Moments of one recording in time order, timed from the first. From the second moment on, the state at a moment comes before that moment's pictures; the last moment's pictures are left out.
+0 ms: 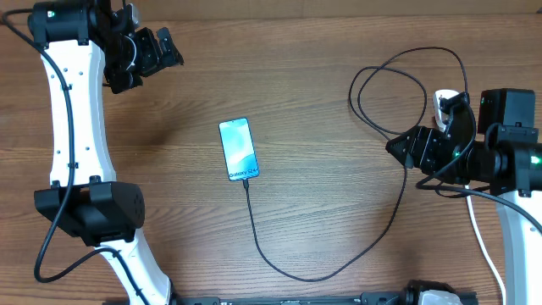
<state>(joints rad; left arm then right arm) 0.10 2.07 2.34 -1.50 0.32 -0.29 -0.12 1.22 1.33 -1.27 -0.47 0.23</state>
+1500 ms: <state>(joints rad) 0.10 2.07 2.34 -1.50 0.31 -0.29 -0.66 1.42 1.33 -1.04 -0.59 0.34</state>
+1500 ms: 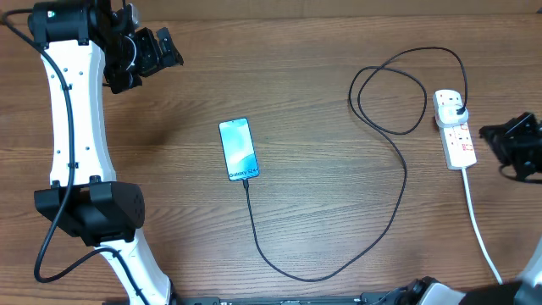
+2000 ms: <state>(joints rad) 0.10 2.07 2.34 -1.50 0.31 -0.29 -0.72 1.73 1.33 -0.63 -0.70 0.54</state>
